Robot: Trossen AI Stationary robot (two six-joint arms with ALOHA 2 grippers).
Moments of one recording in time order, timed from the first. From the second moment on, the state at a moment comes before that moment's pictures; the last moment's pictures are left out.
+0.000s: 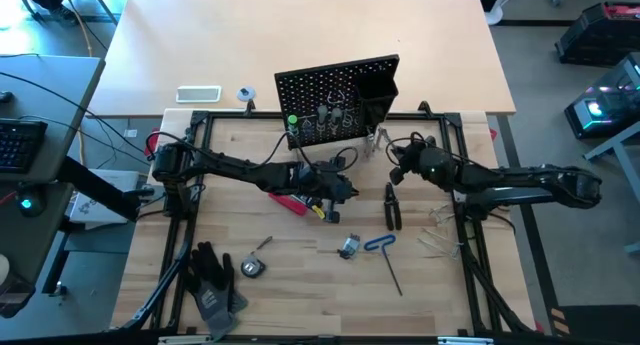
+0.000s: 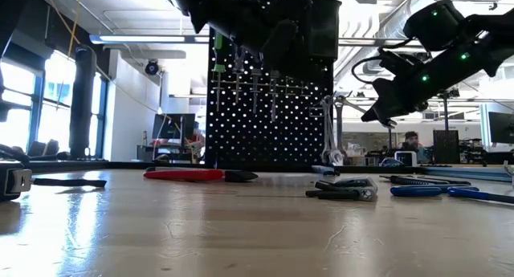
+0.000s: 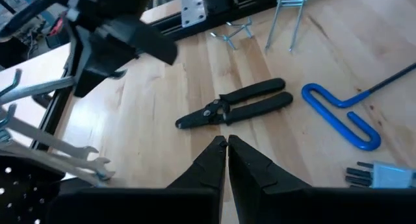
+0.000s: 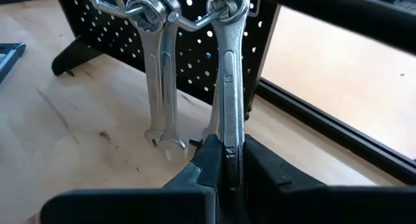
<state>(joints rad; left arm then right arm) 0.00 1.87 1.29 0.05 -0.09 0.34 -0.33 0.94 0.26 0.23 0.48 0.12</state>
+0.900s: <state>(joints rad) -0.19 1.87 1.29 -0.13 -0.21 0.29 -0.37 1.14 0.26 0.42 0.42 0.09</state>
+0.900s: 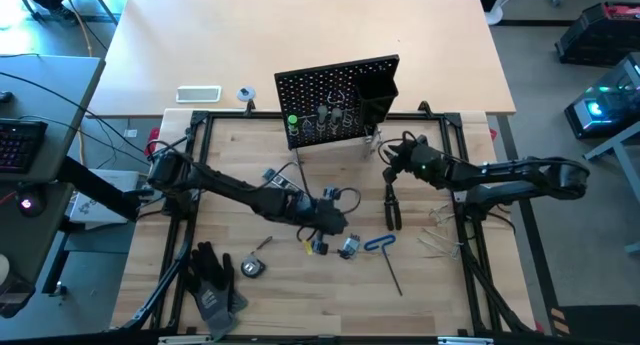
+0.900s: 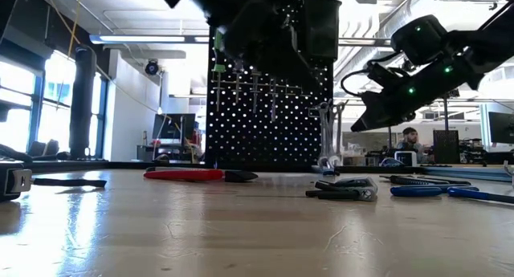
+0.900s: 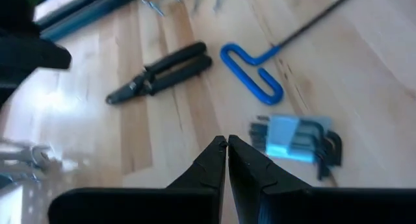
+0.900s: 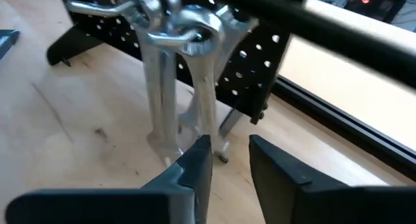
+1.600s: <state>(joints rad) -0.23 1.87 1.29 -0.22 -0.25 0.22 -0.24 1.14 0.26 0.33 0.44 0.16</state>
